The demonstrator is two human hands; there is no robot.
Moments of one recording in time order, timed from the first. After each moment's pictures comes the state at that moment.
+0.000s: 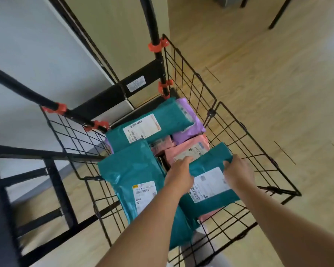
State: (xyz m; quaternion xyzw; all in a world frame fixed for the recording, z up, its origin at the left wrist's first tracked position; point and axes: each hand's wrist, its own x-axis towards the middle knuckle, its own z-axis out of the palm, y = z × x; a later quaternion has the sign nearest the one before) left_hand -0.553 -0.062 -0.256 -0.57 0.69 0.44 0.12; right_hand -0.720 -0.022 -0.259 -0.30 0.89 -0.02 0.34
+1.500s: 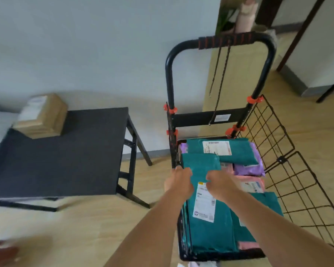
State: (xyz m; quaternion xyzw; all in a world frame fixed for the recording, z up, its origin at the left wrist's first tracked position) left_hand -0.359 0.016 -0.133 -0.75 0.58 0.31 -0.02; right_hand -0.493 -0.014 -0.126 -0.73 0.62 0.14 0.25
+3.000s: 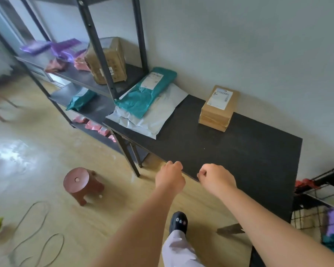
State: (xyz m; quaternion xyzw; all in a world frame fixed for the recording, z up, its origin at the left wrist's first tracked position) left_hand 0.146 0.253 -0.114 -0.91 0.33 0.23 -0.13; right_hand 0.044 0.152 -0.086 -0.88 0.41 0.13 0.21
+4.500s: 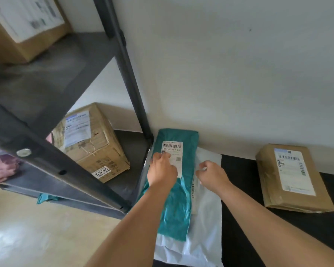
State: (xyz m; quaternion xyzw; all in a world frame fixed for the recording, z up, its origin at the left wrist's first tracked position) left_hand 0.589 0.055 -0.090 -0.89 0.38 0.18 -0.17; right_hand 0.448 -0.014 -0.089 -0.71 0.56 -0.01 0.43
